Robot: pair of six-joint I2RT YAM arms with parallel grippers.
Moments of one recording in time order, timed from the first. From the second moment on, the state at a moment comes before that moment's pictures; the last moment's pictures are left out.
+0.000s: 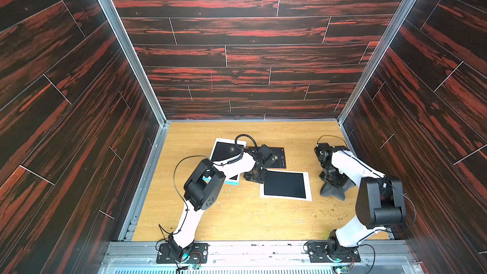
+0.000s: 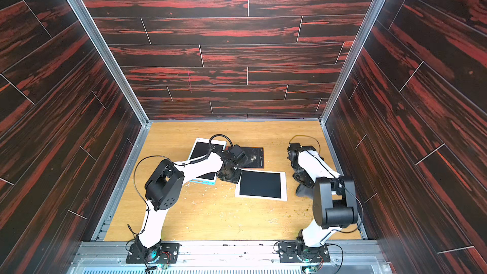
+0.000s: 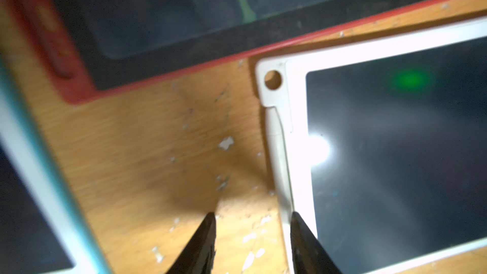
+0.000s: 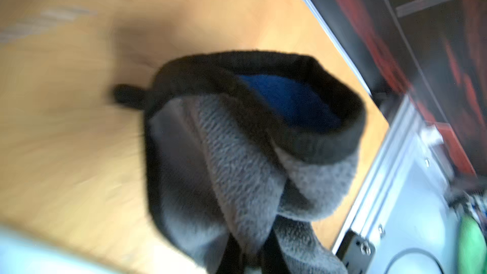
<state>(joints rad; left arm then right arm) -0.75 2.12 1.60 -0.84 0.04 -0.49 0.15 1.62 1.12 -1.15 0.52 0.90</state>
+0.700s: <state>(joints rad) -0.70 1.99 1.46 -0.72 0.10 -0.47 0.42 1.51 1.03 -0.72 0.01 0.56</state>
